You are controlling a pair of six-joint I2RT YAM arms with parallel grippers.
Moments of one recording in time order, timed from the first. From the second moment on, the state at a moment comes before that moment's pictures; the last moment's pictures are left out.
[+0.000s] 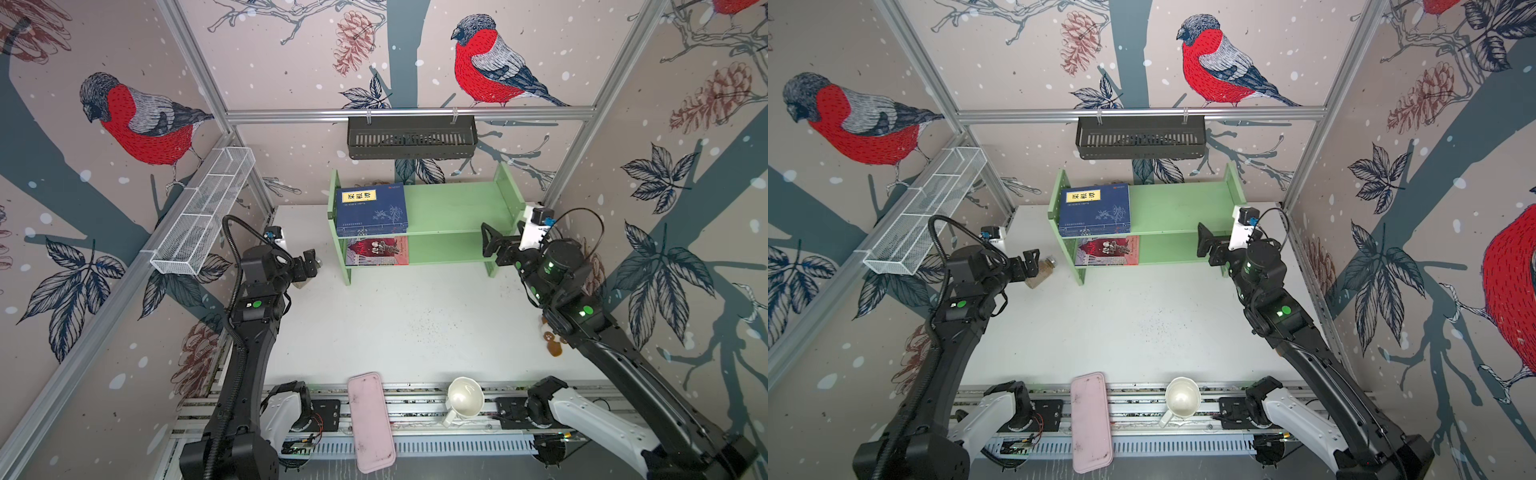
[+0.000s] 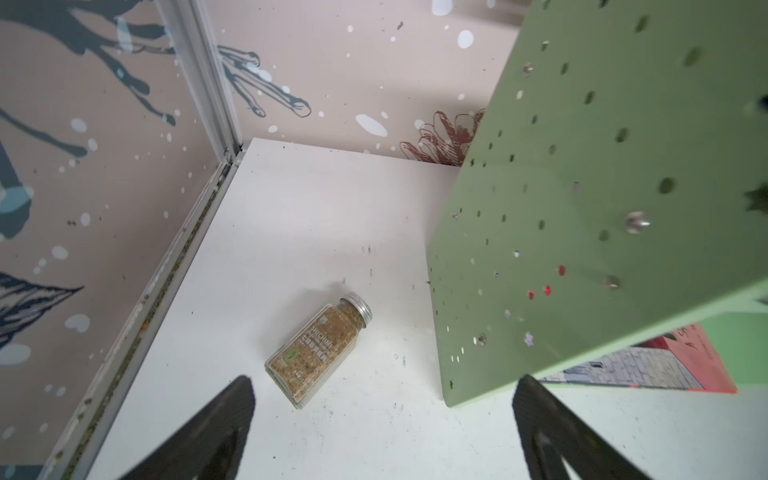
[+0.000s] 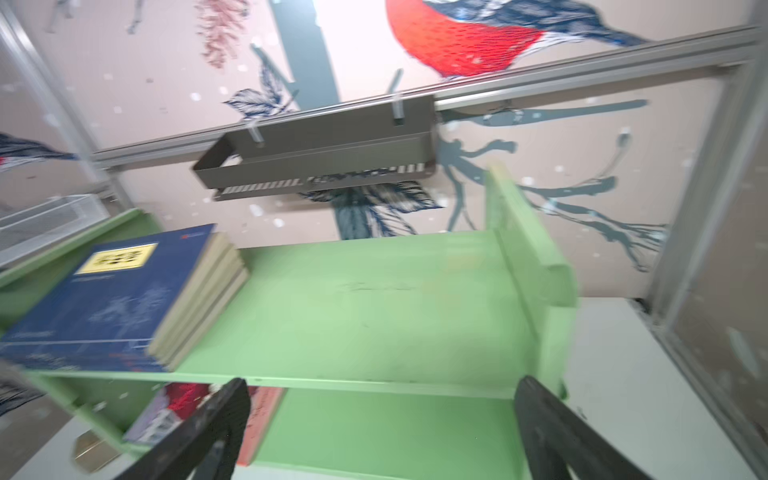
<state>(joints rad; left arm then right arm) 0.16 0.97 0.76 -0.23 0.18 -0.09 0.44 0.86 0.86 -0.04 0.25 0.17</state>
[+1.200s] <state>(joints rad) 0.24 1.50 0.21 1.13 0.34 -0.20 -0.04 1.24 0.16 0.91 0.26 0.16</state>
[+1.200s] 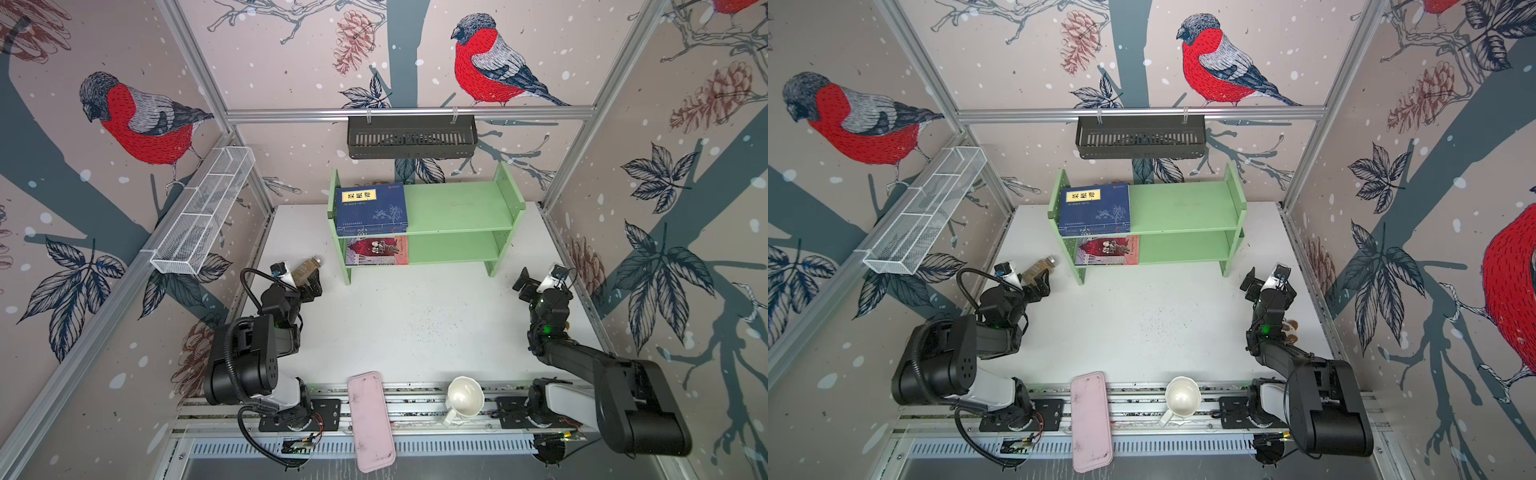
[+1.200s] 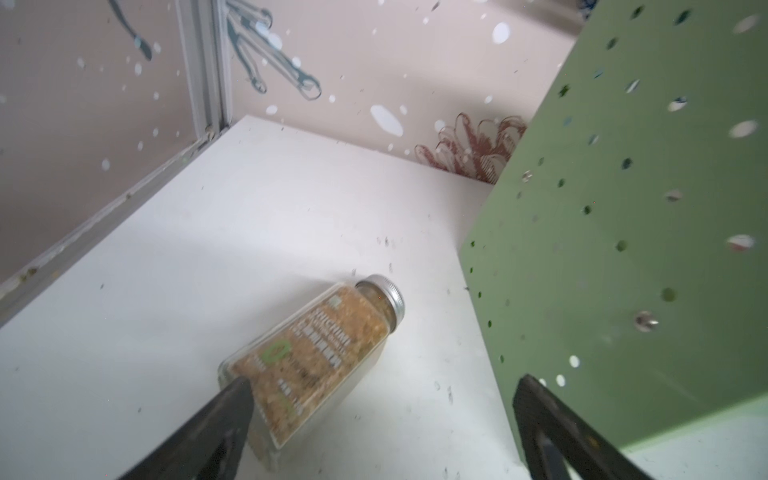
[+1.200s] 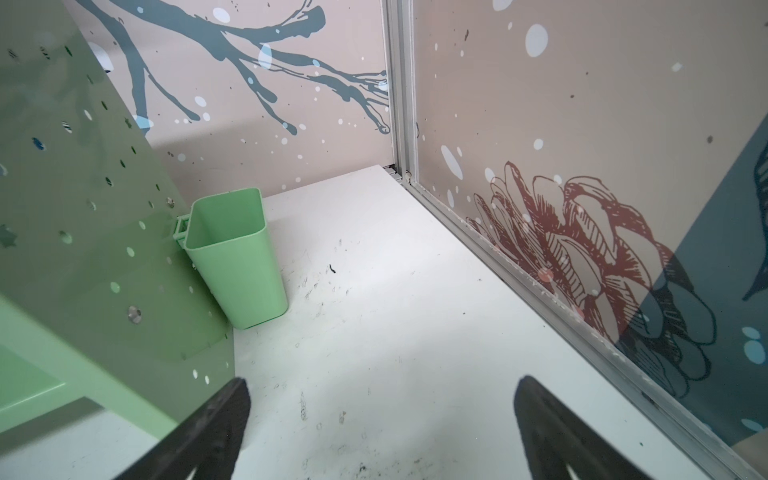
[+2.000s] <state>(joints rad) 0.16 1.60 0.07 1.48 0.31 -0.11 -0.04 1.48 0.19 1.19 0.10 0.10</state>
